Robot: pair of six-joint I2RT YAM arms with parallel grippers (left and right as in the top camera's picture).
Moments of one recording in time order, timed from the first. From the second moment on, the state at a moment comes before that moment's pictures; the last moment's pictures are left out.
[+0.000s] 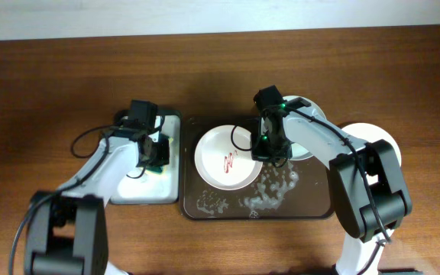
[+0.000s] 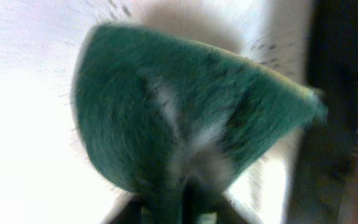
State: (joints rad) left arm -0.17 1.72 1.03 -0.62 -0.02 -0.16; right arm 0.36 1.99 1.32 -0.86 -0.19 0.39
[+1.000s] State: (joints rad) left arm -0.17 1.80 1.03 -0.45 -0.02 -0.17; right arm 0.36 1.99 1.32 -0.86 -0.19 0.39
